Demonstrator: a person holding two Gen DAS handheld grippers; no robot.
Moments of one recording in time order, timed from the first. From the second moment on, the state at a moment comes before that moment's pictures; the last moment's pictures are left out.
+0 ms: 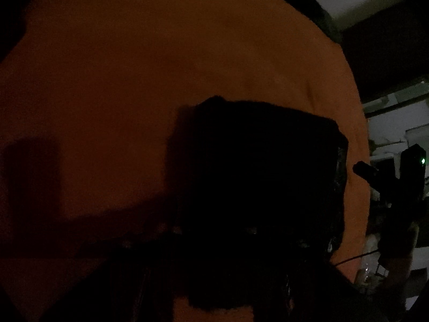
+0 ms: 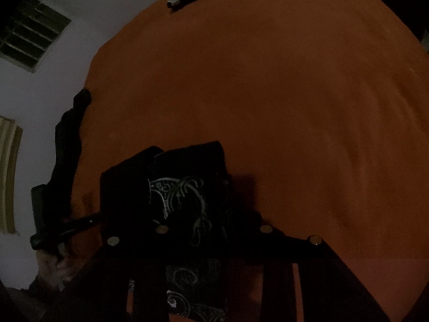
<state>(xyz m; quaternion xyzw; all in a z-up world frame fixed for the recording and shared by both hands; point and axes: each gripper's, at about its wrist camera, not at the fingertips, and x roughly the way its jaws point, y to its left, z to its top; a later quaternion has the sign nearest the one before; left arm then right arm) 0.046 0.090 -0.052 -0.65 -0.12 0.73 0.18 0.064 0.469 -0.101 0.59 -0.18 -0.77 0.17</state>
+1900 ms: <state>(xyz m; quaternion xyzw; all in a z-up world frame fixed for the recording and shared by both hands) 0.078 0.118 -0.084 -0.75 -0.12 0.62 0.22 0.116 0.492 -0.113 0.63 -0.20 -0.74 0.12</state>
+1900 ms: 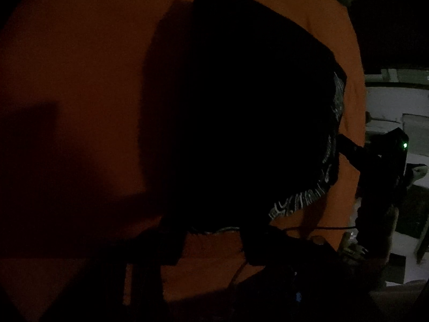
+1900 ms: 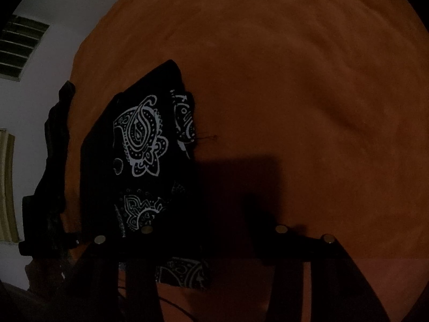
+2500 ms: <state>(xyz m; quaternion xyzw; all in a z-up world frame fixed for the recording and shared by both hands) 0.058 0.098 -0.073 -0.73 -0.19 0.62 0.21 0.134 0.423 -0.126 0.65 -0.28 -0.65 0.29</state>
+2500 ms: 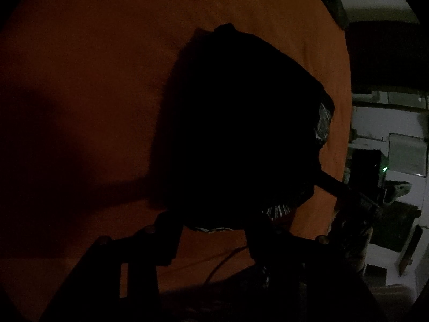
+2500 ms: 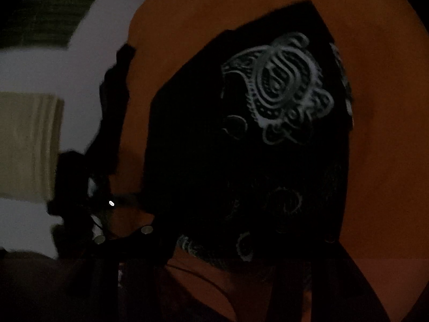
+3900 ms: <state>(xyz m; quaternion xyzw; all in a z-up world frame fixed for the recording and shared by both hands) 0.058 0.103 -0.097 -0.73 -0.20 0.60 0.25 0.070 0.367 -0.090 0.60 -0.19 -0.73 0.27</state>
